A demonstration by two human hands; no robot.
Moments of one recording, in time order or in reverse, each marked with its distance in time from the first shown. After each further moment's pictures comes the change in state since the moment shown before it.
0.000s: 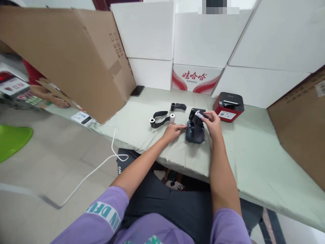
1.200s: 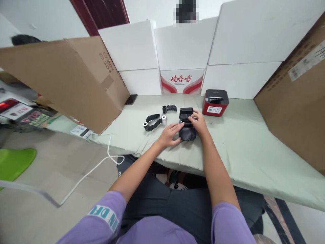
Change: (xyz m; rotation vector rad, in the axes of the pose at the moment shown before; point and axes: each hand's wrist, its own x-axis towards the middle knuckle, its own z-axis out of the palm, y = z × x) left_hand -0.019 0.011 0.000 0.260 0.045 0.632; right_hand -0.003 0.027 0.004 -0.207 -0.019 -0.123
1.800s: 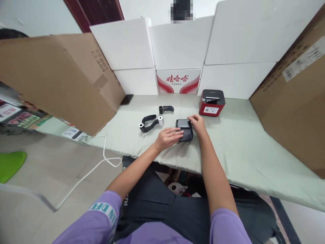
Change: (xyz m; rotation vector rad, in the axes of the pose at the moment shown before) left_hand 0.000 0.001 0.010 0.057 0.139 0.221; right_hand -0.004 -0.006 -0.007 0.172 0.030 0.323
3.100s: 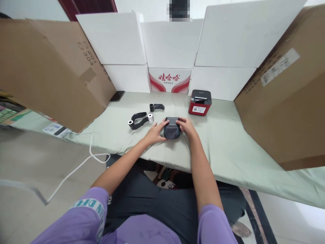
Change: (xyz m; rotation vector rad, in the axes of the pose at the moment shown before) left_hand 0.007 -0.001 -0.004 -0.175 -0.341 -0.587; right_hand -0.019 -0.003 -0.012 0.060 -0.191 0.245
